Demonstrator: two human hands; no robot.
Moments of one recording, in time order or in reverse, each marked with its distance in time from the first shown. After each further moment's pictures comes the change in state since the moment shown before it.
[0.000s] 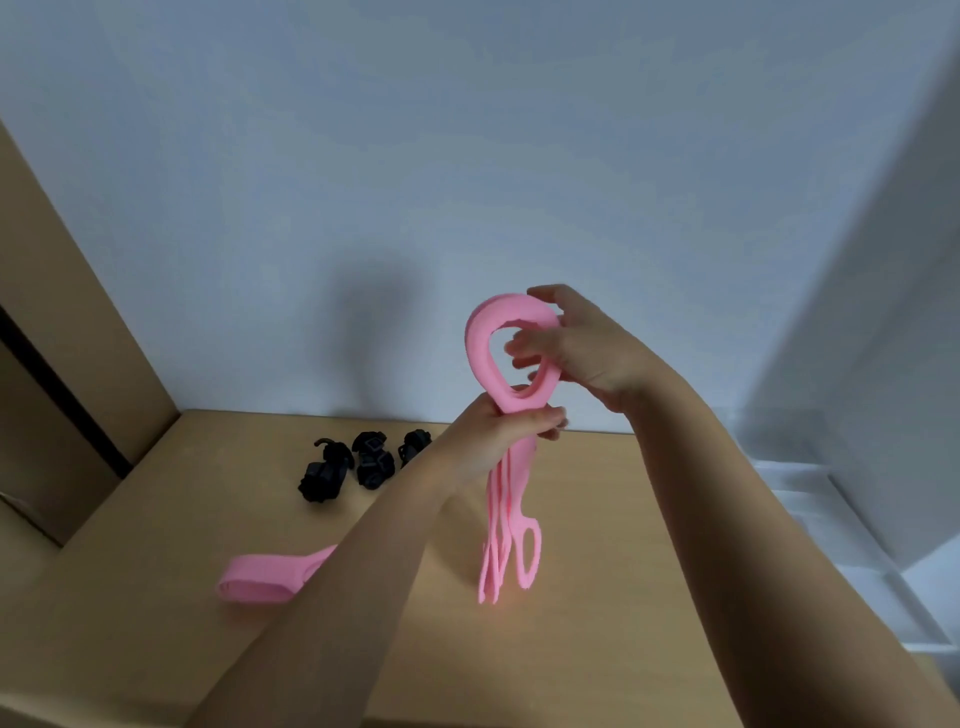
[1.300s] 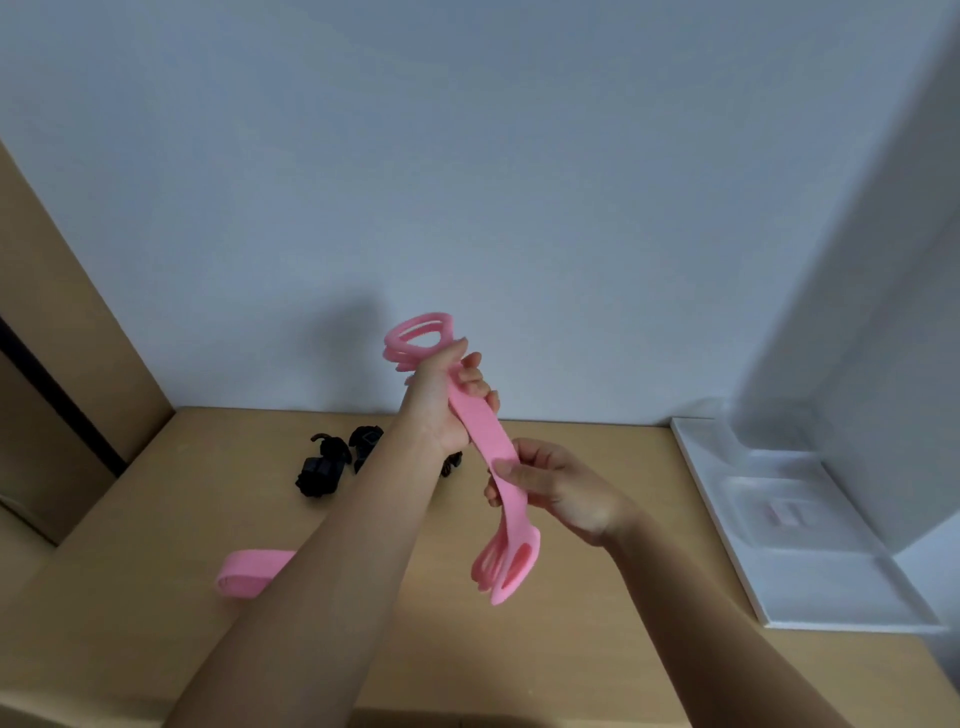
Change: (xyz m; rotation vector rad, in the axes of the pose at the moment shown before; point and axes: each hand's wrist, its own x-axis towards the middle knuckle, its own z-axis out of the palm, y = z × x) left_hand 0.028 -0.010 -0.025 -0.895 0.387 -0.268; right_hand -0.032 0.121 0.043 0.298 -0.299 0.020
